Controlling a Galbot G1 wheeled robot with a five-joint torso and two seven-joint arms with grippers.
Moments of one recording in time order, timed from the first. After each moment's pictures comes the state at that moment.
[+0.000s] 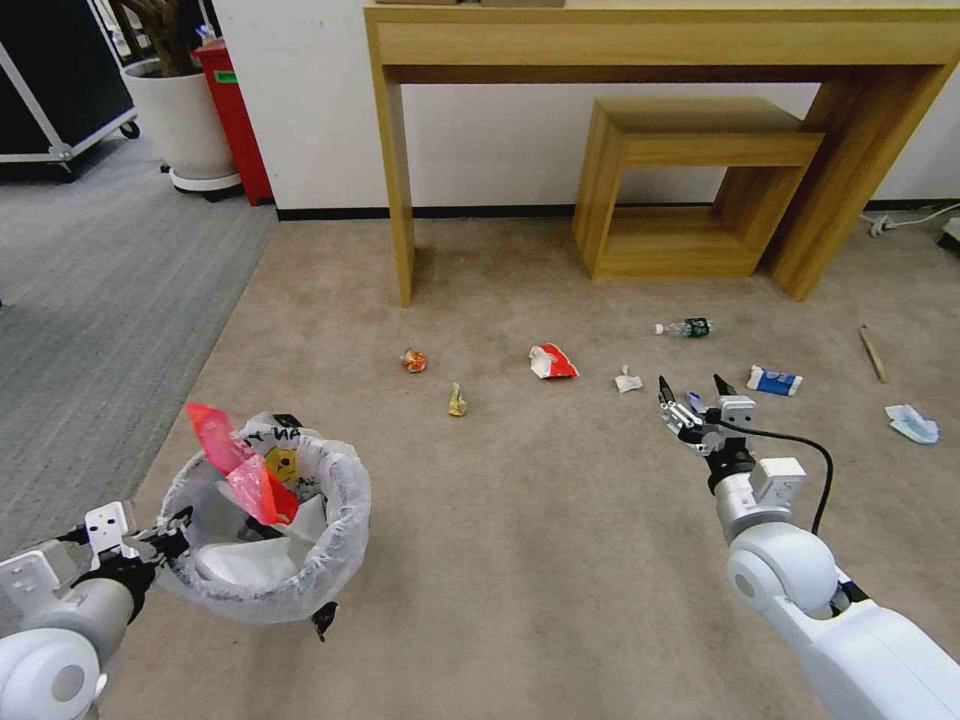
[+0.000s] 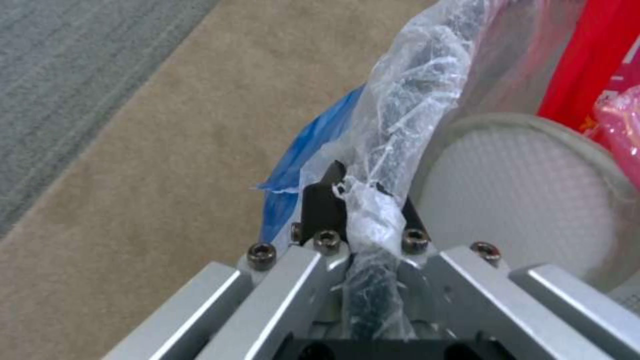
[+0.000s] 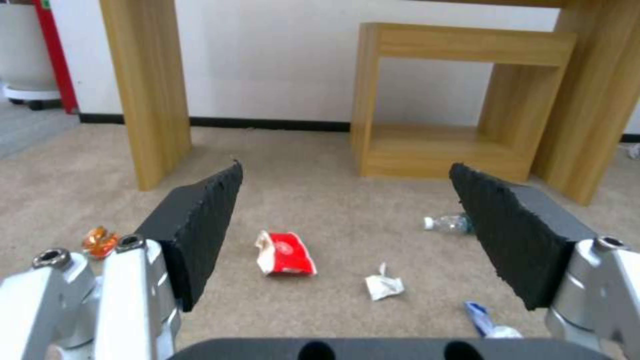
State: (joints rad) left arm 1.59 -1.25 -1.02 -2.17 -0.82 0.69 -0.19; right arm -1.18 0.84 0.28 1.87 0.60 0.06 0.37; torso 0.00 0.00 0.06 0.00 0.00
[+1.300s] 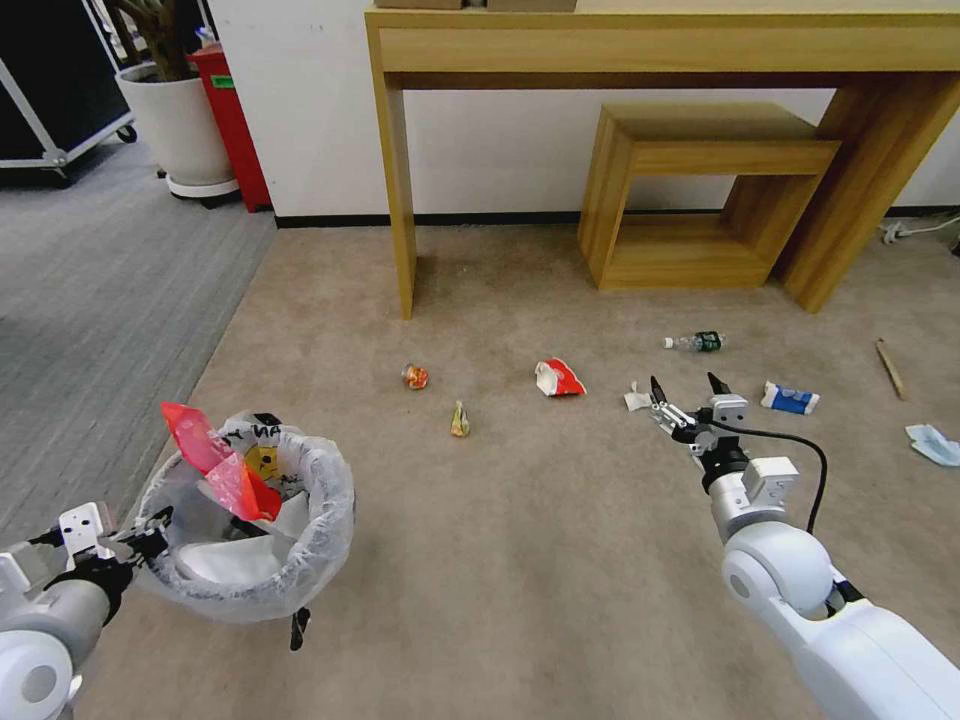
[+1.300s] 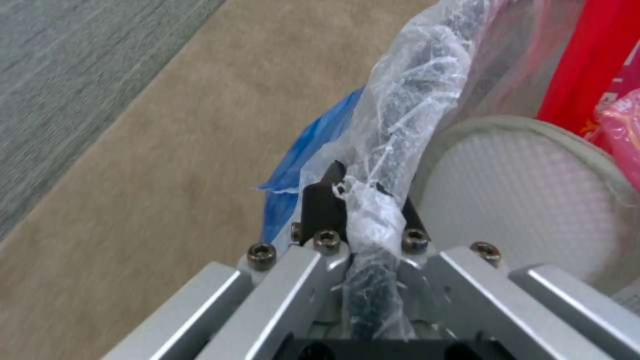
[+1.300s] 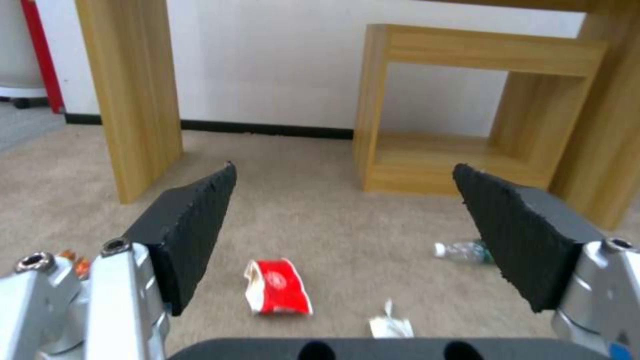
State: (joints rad) left arm 1.59 -1.23 -1.06 -2.14 -0.86 0.69 -0.18; right arm -1.18 0.86 0.27 1.88 0.56 0.04 0.37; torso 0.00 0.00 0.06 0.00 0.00
